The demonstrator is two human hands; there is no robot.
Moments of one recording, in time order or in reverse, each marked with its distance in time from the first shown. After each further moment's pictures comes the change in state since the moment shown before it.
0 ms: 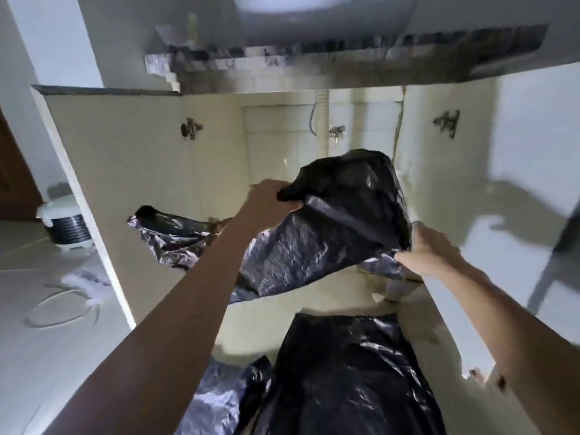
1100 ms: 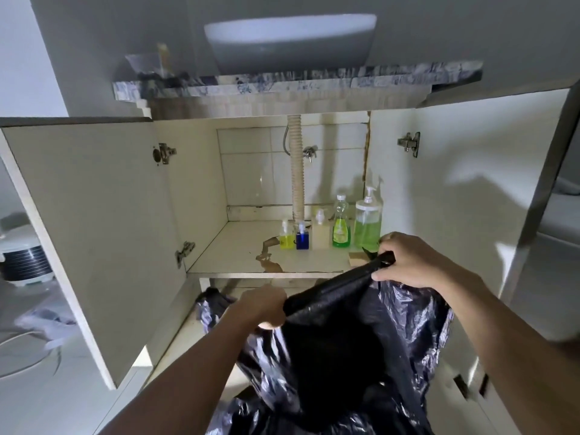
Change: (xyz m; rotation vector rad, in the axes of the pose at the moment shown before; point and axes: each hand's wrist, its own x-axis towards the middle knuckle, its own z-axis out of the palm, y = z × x) left_hand -0.042 -0.039 0.083 0.636 -0.587 -0.056; right_hand -0.004 0.005 -0.026 -0.037 -0.102 -0.295
